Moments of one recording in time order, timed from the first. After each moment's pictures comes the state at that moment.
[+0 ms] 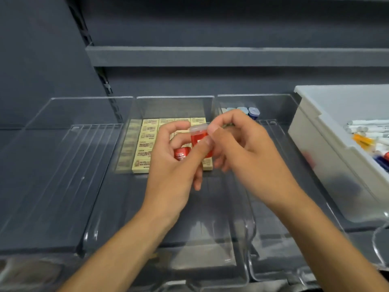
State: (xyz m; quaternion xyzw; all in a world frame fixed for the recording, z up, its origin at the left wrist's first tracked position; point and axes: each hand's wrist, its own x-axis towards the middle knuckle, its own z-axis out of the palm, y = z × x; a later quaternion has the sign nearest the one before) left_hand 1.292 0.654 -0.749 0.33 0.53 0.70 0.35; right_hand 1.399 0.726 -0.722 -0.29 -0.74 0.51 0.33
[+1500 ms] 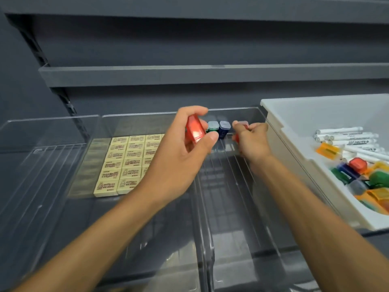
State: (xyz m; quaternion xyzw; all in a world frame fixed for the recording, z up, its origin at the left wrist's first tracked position) left_hand 1.308 0.722 -0.735 0.55 0.53 0.59 0.27; right_hand 1.420 0.872 -0.776 -0.54 -0.55 0.49 0.42
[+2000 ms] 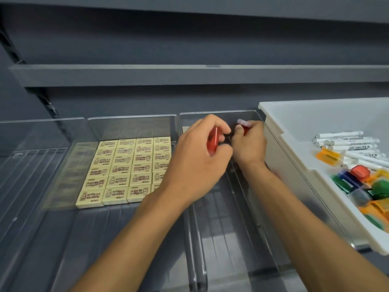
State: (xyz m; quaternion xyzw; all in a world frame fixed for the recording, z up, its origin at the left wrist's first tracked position) left_hand 1.329 0.763 -0.744 0.57 0.61 0.52 0.18; right_hand 1.412 0.892 -0.790 -0.57 -0.59 0.35 0.46
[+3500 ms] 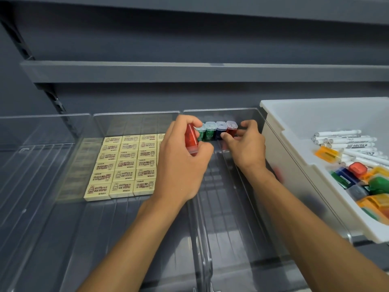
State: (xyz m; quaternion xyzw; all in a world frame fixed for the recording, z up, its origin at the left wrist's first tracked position) left_hand 1.316 0.752 -0.766 0.48 0.63 0.60 0.12; right_hand 1.417 0.883 -0.795 -0.57 -0.67 0.29 0.38
